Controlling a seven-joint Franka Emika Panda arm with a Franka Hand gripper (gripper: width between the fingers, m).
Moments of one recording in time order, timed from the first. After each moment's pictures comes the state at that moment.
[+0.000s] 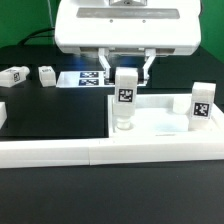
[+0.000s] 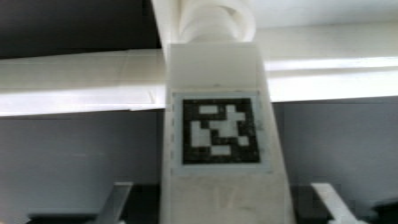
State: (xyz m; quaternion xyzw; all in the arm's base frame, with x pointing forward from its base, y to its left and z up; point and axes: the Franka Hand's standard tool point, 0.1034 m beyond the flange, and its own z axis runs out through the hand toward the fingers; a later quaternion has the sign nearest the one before) arm 0.618 0.005 0.100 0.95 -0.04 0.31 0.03
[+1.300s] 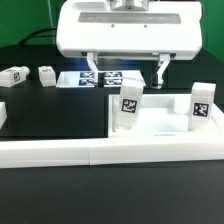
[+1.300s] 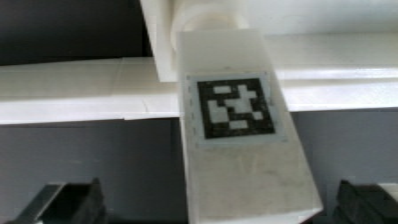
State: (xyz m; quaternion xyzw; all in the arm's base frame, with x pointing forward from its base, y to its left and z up) arm 0.617 0.003 0.094 0.95 -0.04 0.30 0.03
